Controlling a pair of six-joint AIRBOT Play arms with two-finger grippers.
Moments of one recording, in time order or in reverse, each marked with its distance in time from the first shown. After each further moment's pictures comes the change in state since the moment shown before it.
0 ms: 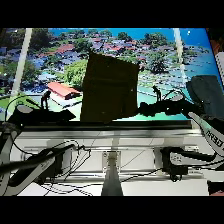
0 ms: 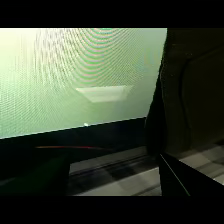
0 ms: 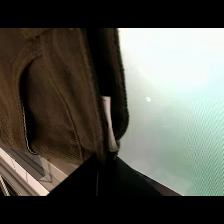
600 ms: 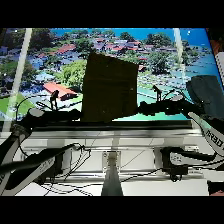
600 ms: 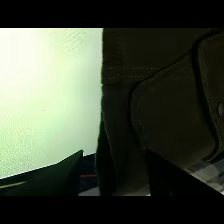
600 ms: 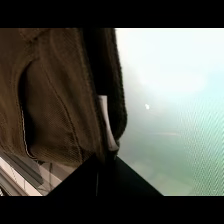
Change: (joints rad) left arm -0.246 -0.014 -0.071 -0.160 0.237 0.028; right arm 0.000 -0.001 0.000 0.009 -0.037 -0.009
